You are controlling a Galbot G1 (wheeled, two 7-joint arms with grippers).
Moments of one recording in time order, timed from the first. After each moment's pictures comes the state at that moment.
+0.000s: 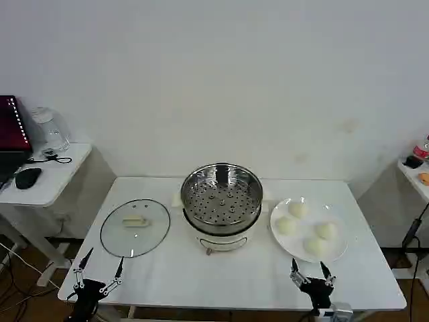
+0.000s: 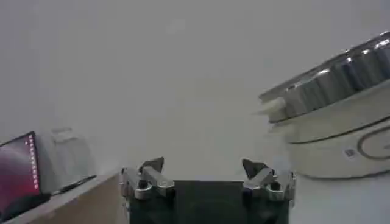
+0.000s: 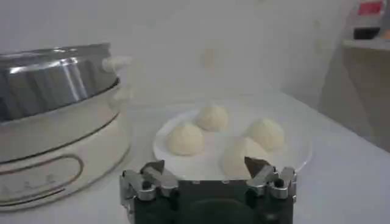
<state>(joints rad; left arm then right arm) 1.64 -1.28 -0.78 -1.67 0.05 -0.66 0.12 -1.69 1.29 0.63 1.98 0.32 -0.05 0.08</state>
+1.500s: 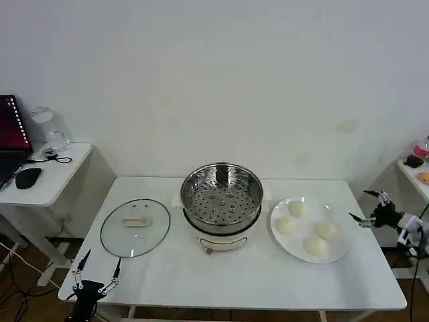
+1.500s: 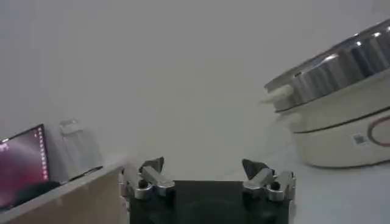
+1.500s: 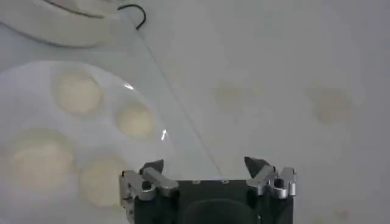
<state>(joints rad) 1.58 -1.28 -0.78 -1.58 0.06 -0.69 0.10 -0.81 0.41 0.13 1.31 0.17 0.14 -0.47</state>
